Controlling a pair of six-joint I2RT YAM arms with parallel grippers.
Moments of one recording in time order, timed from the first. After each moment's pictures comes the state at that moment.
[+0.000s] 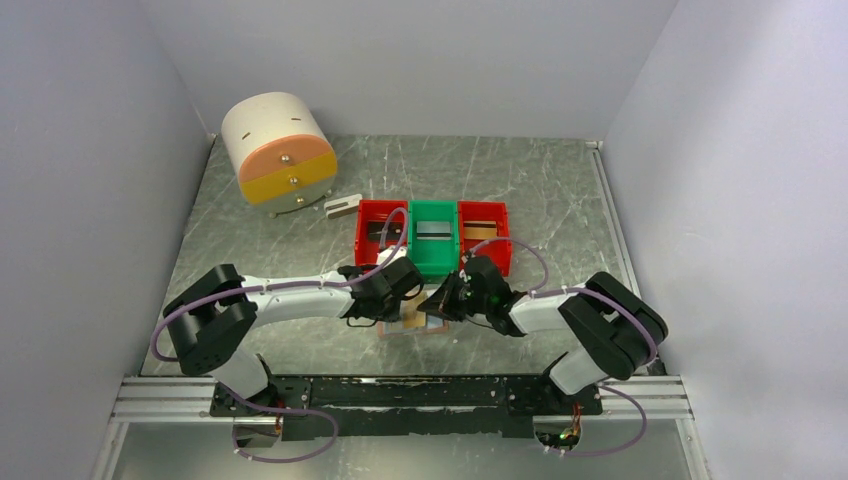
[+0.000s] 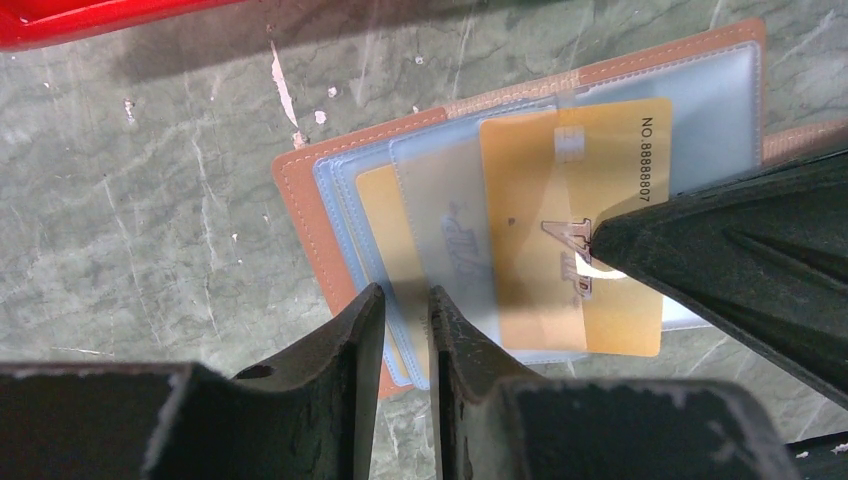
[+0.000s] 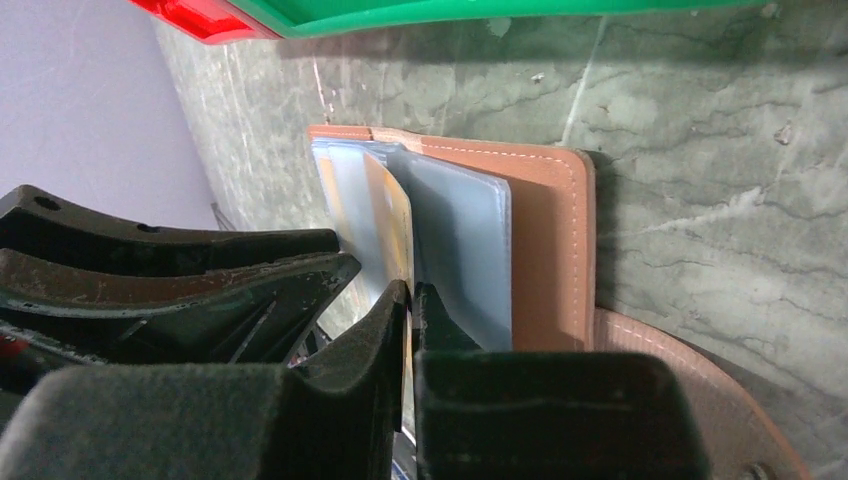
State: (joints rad) left arm -1.04 1.58 0.88 -0.45 -0.33 -0.80; right arm 0.70 1.51 0.36 0.50 -0.30 1.13
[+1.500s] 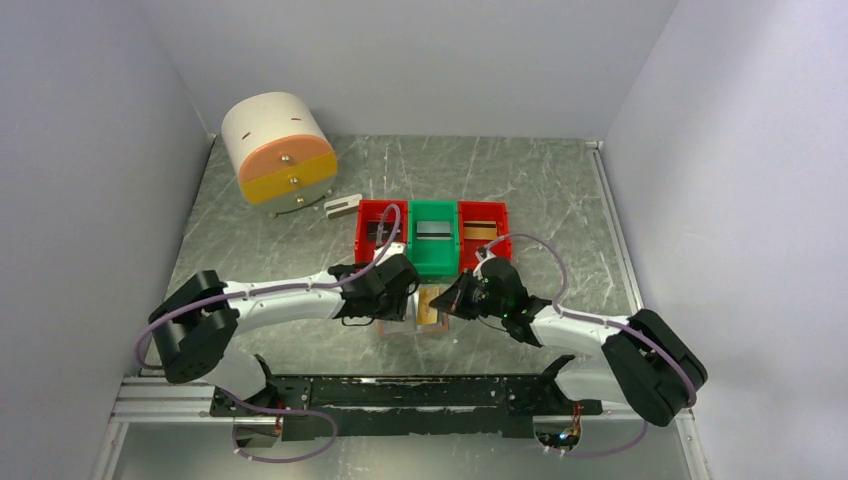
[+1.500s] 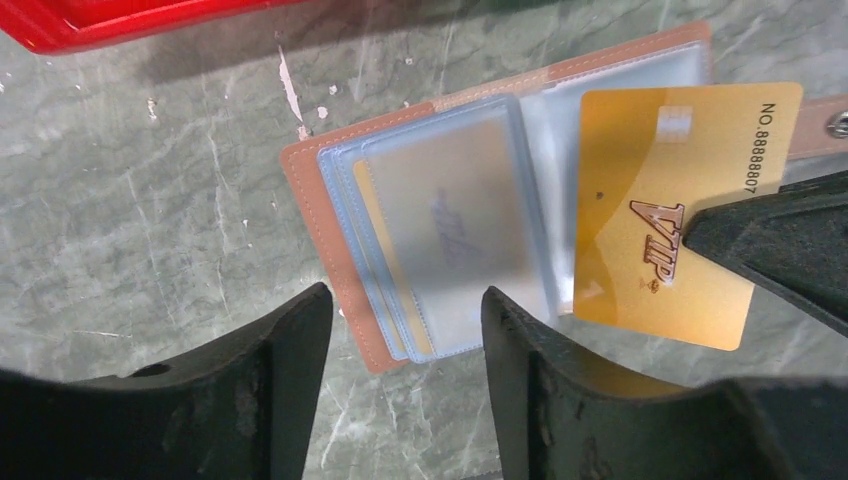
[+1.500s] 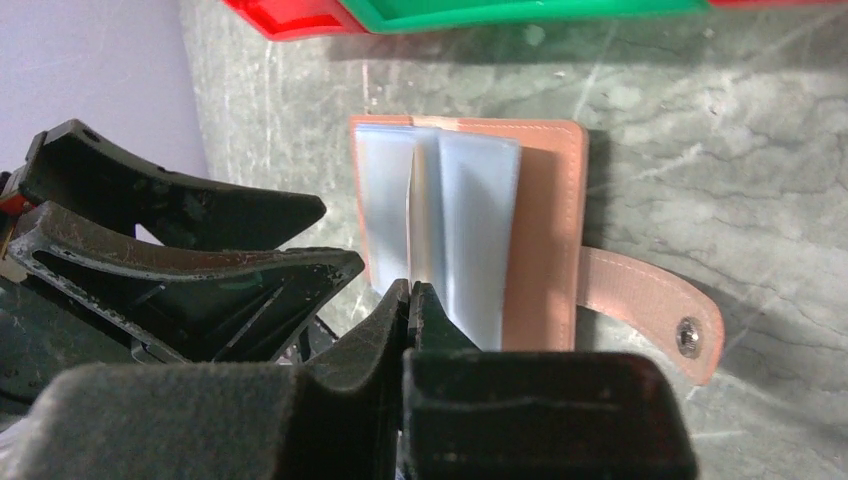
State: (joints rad) left arm -1.04 1.52 0.87 -0.47 -0.32 -0.80; right arm 0.66 1.25 0.30 0.35 -0.27 1.03
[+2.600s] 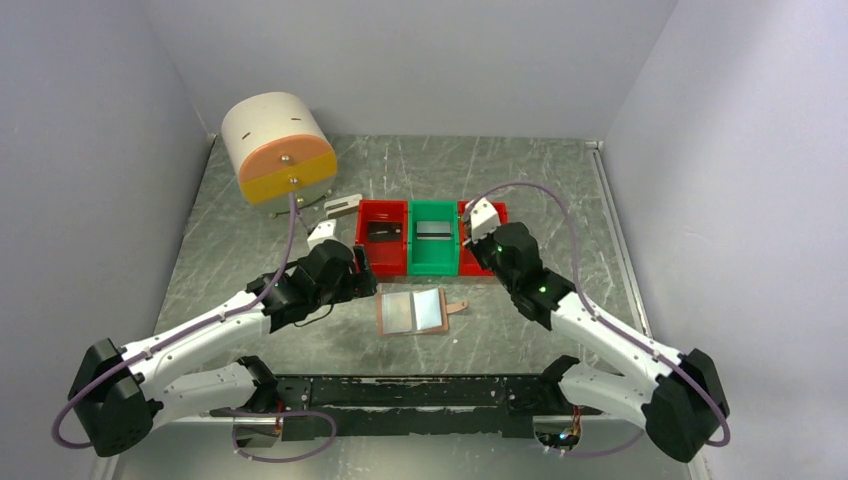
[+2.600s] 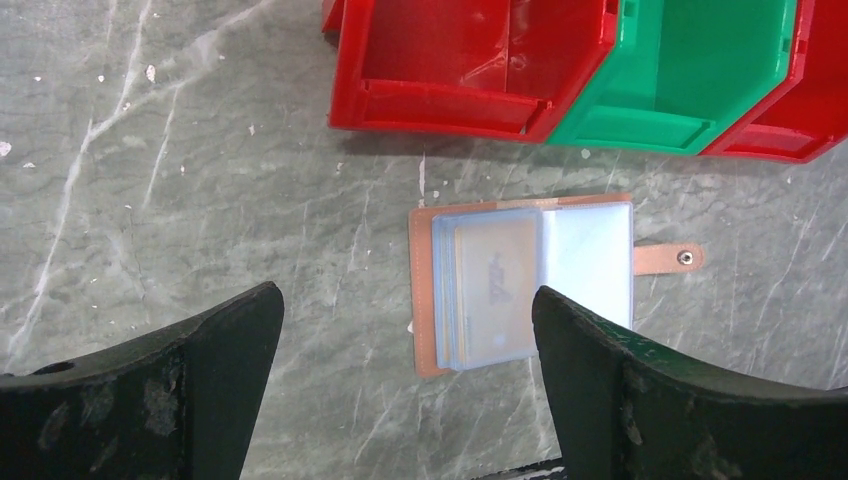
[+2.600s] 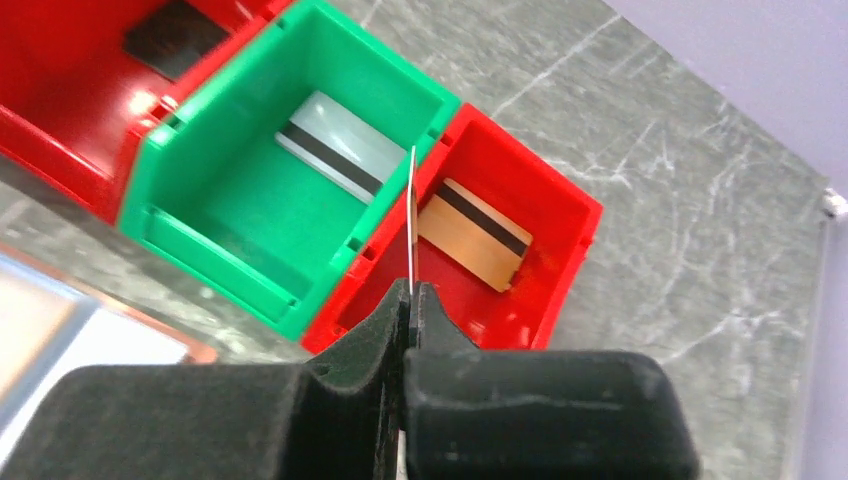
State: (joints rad) left arm -0.81 1.03 0.68 -0.44 -0.34 -0.87; right arm 0.65 0.98 0.59 0.06 0.24 -0.22
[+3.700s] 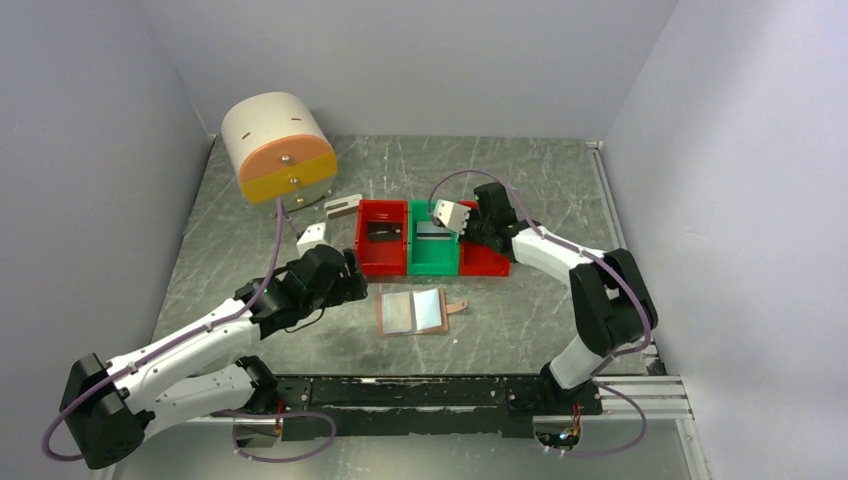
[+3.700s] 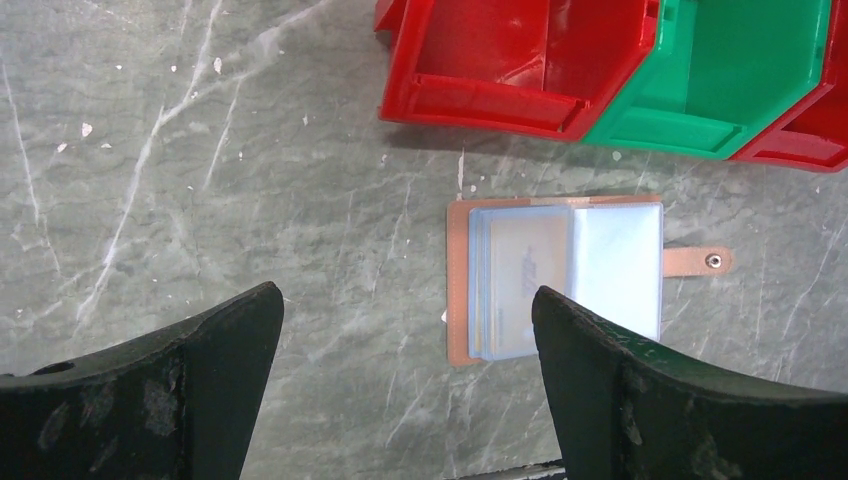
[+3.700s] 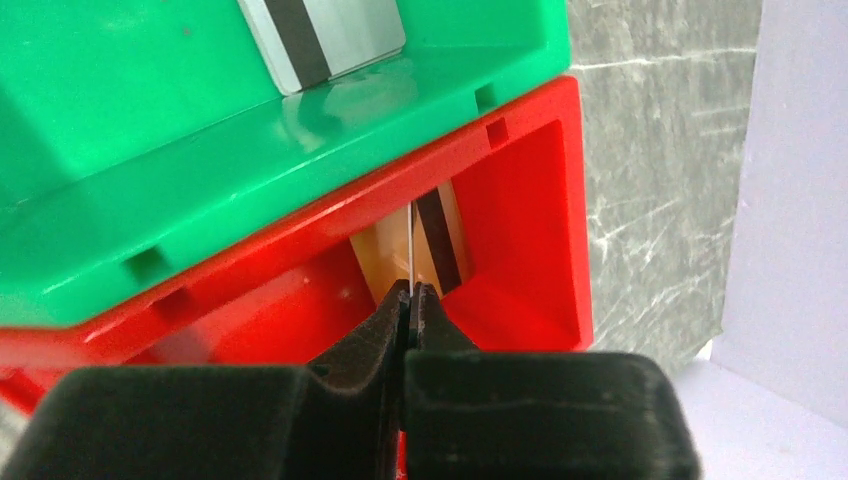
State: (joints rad) left arm -0.81 0.95 0.67 -0.53 -0.38 -0.88; right arm 0.43 1.59 0.92 -0.12 -0.01 -0.98
